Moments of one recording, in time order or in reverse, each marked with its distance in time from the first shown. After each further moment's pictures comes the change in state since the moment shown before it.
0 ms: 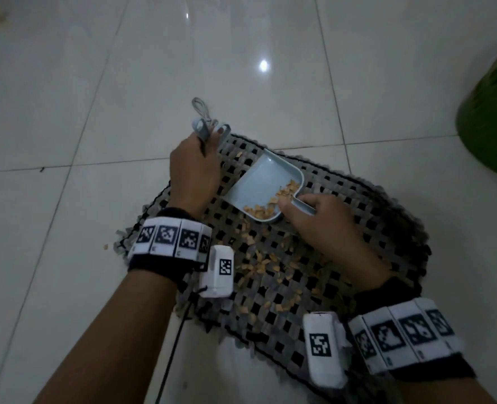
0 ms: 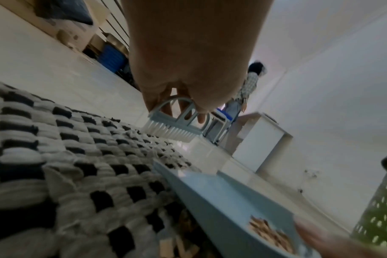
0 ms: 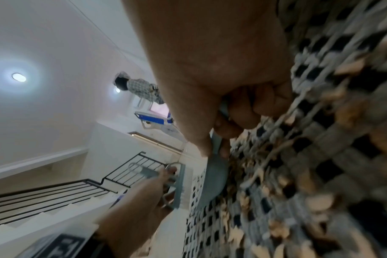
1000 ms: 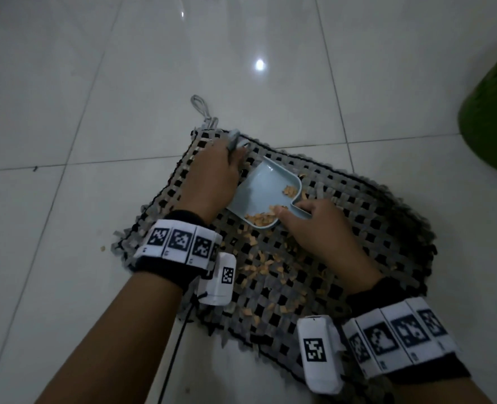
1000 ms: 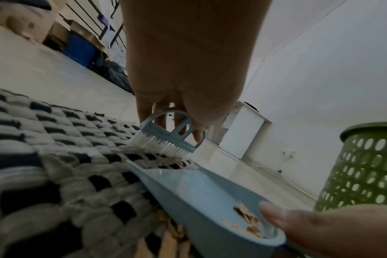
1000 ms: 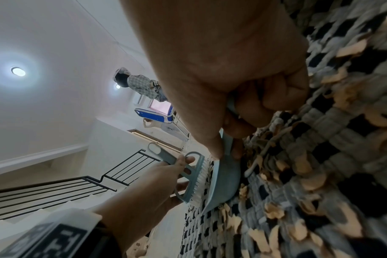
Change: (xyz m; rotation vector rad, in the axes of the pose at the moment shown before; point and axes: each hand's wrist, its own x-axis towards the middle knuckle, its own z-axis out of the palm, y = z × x) left_hand -0.006 0.004 0.012 0.173 -0.250 0.157; right_hand -0.002 -0.002 0.014 -0.084 0.004 0.084
